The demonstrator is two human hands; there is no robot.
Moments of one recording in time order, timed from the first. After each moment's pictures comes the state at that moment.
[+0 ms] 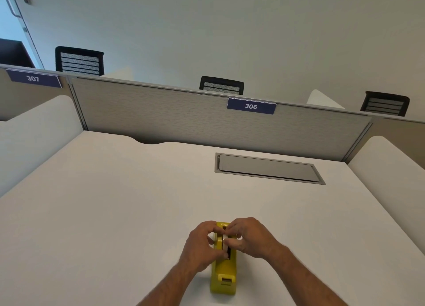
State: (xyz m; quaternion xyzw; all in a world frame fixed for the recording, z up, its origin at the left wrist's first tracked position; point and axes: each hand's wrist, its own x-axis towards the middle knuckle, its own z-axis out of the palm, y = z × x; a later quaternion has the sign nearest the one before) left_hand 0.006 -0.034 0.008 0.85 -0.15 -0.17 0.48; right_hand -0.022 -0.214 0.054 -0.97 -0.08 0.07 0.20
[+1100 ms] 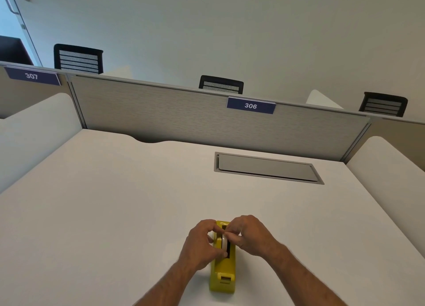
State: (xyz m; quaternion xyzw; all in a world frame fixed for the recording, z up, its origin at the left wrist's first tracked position) left_hand 0.005 -0.033 0.012 0.85 -0.15 -0.17 0.48; right_hand -0.022 -0.210 0.056 -0.98 -0.05 0.06 0.21
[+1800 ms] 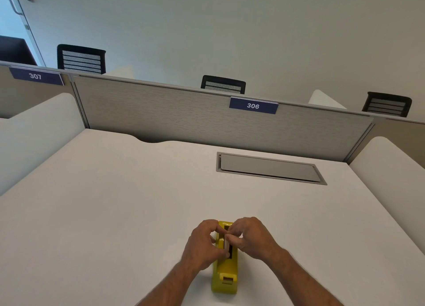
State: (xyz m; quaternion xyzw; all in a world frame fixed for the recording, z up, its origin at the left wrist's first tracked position) left_hand 0.006 -0.034 0.010 0.85 -0.15 -0.16 0.47; right_hand -0.023 -0.208 0.043 -0.97 -0.02 0.04 0.23
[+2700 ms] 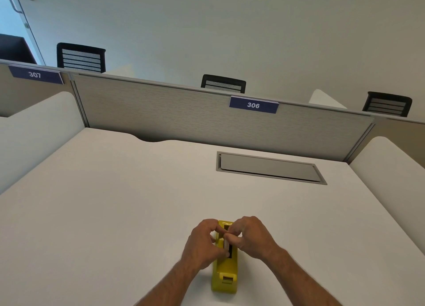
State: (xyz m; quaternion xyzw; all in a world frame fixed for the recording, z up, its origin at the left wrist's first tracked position) left_hand 0.006 -0.035 0.012 0.86 -0.14 -0.16 0.47; right_hand -0.022 -0.207 0.043 -0.97 -0.01 0.03 0.24
